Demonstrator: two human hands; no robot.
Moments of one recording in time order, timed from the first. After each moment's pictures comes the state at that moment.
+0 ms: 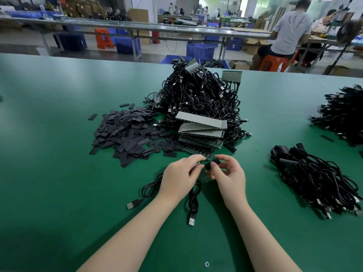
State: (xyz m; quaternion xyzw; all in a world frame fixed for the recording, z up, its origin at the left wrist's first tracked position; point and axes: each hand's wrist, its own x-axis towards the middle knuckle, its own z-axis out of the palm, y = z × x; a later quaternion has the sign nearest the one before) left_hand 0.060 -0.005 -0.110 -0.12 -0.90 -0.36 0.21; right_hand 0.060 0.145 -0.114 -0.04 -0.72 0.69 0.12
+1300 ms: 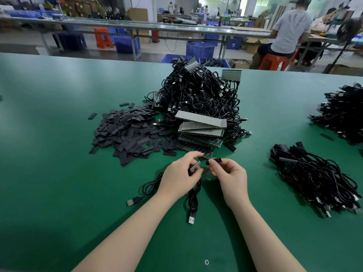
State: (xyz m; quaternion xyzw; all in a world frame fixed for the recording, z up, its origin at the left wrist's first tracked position) left_hand 0.060 -0.009 -0.109 -0.11 -0.89 -0.42 0.11; right_hand 0.060 0.149 -0.111 -0.04 -0.69 0.72 0.08
